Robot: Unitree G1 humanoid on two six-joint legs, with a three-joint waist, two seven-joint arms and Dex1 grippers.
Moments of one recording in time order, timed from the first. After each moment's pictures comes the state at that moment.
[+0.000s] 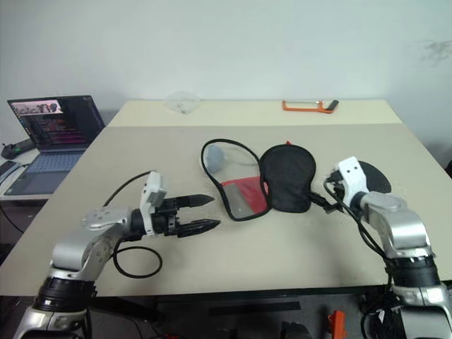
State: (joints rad) left arm -0.41 0.63 0.00 -0.10 -0.55 0.50 -1.10; right arm -0.46 -0.63 -0.11 -0.05 0.30 0.82 0.58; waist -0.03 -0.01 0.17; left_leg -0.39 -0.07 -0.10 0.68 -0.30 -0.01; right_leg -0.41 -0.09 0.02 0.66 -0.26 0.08
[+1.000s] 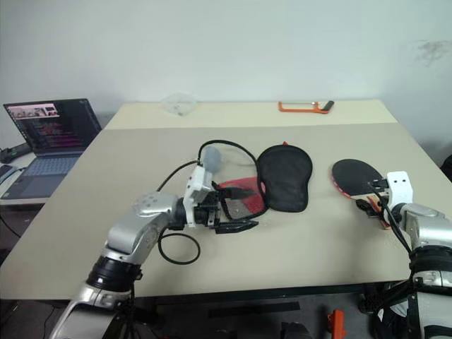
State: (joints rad) left arm -0.54 0.45 -0.16 0.00 -0.42 0.35 -1.17; right arm -0.61 -0.72 -0.18 0.60 0.18 0.60 0.55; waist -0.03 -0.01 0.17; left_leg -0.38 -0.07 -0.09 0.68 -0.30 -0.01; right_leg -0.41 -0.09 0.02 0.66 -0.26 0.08
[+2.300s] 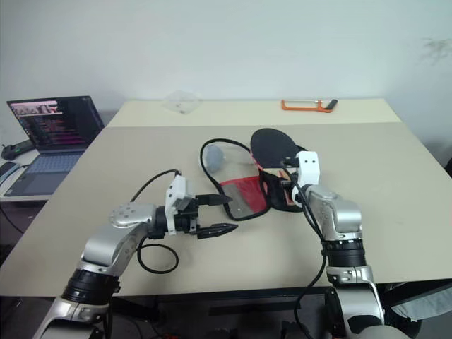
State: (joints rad) left arm -0.45 0.55 -0.10 -0.03 -0.41 0.34 -1.12; right arm -0.73 -0.15 -0.12 0.17 0.28 0.88 0.15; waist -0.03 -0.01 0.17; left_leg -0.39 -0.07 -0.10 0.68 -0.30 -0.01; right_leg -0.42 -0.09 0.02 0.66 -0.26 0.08
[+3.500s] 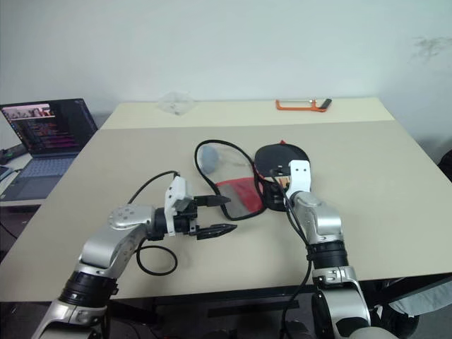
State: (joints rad) left arm -0.44 0.56 -0.10 -0.04 -0.41 0.36 -1.10; right arm -0.71 -0.04 -0.11 0.24 0.18 0.80 0.03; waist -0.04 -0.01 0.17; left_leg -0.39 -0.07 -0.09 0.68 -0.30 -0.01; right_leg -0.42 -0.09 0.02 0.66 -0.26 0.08
